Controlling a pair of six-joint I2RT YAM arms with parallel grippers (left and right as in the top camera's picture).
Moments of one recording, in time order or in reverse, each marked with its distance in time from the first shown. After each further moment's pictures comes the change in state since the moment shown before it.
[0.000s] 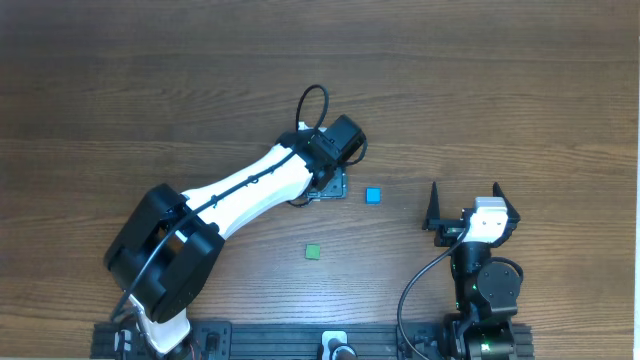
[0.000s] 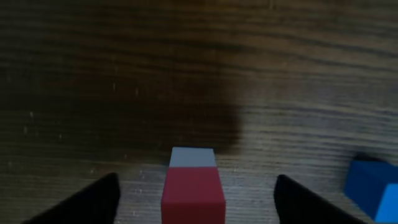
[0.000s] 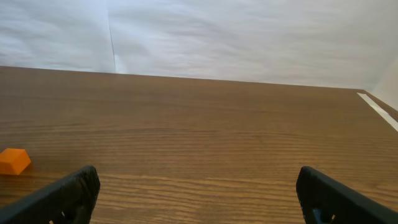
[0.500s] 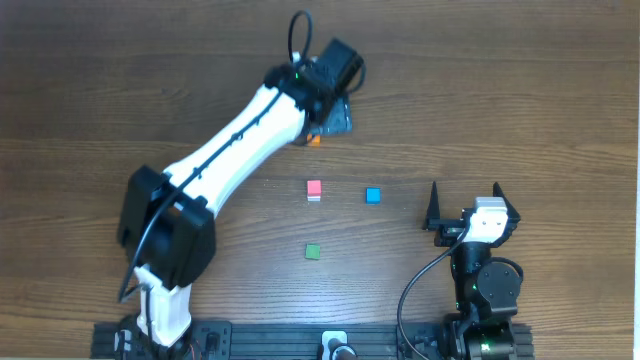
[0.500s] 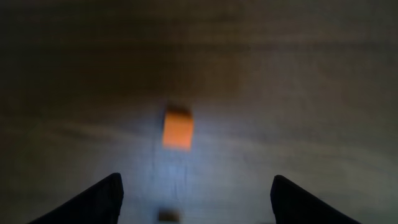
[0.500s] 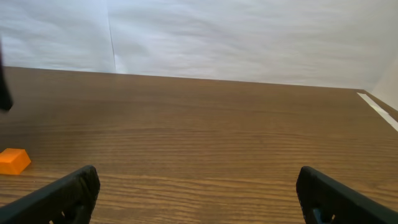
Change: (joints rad) left arm 0.133 0.128 0.464 -0.186 -0.016 0.068; right arm 0.000 0.000 0.000 0.000 0.000 0.000
